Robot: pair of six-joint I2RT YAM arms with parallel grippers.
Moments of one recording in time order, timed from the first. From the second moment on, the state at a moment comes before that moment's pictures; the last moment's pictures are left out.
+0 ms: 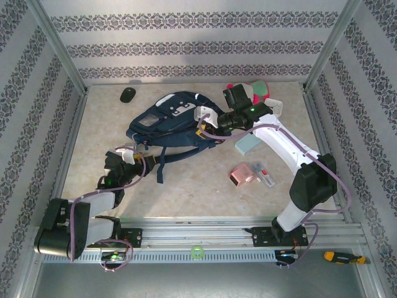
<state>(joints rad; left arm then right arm) -0.09 1.22 0.17 0.67 0.37 -0.33 0.46 1.65 1.49 -0.74 -0.77 -0.84</state>
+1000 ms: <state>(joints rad) -0.10 1.18 0.29 0.63 0.58 -0.30 0.53 1.67 1.45 -0.64 -0.66 -0.74</state>
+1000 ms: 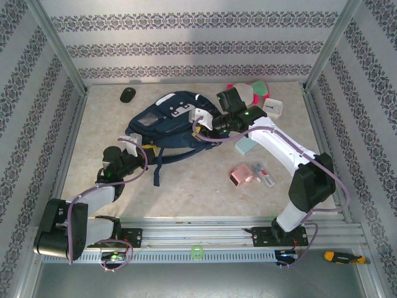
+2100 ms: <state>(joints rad) -0.24 1.13 0.43 -0.05 0.43 -0.44 0.59 1.73 1.11 -0.14 -0.44 0.23</state>
